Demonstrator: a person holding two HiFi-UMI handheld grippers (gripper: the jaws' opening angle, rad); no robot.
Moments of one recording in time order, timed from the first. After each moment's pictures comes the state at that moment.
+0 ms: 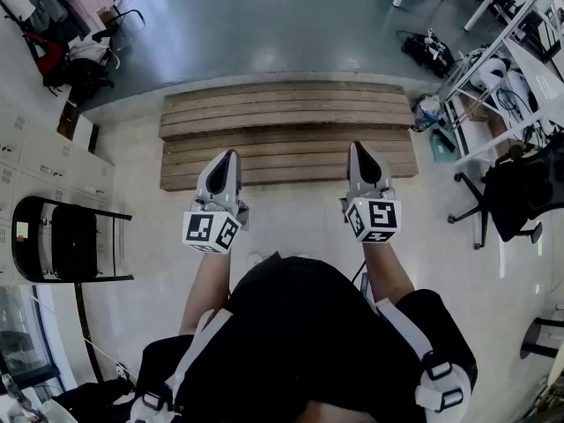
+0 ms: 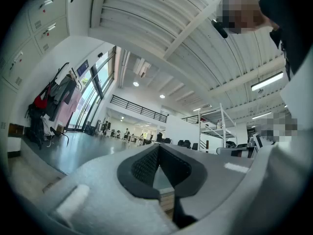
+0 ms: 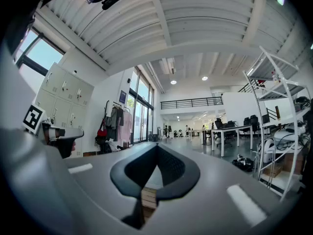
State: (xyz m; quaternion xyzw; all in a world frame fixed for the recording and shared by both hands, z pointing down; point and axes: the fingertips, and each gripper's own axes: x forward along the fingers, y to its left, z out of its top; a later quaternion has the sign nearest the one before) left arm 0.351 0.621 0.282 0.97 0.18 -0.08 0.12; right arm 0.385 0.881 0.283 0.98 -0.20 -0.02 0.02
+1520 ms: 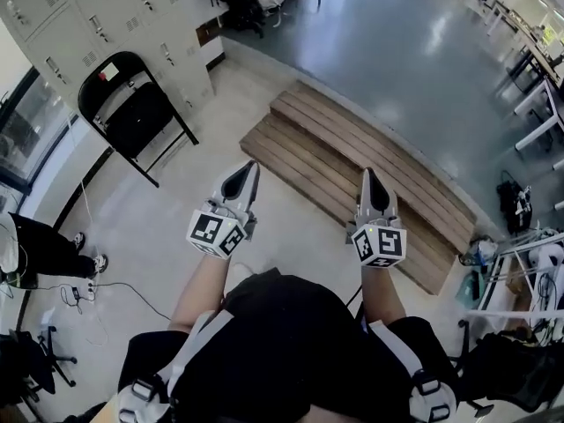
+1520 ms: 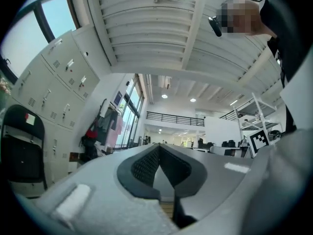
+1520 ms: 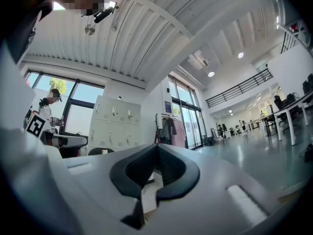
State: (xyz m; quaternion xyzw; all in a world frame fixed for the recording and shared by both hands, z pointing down) left arm 0.191 0.511 0.262 0.99 -0.08 -0.11 0.08; right arm 0.360 0.695 0.266 0.86 -0.50 -0.04 -0.05
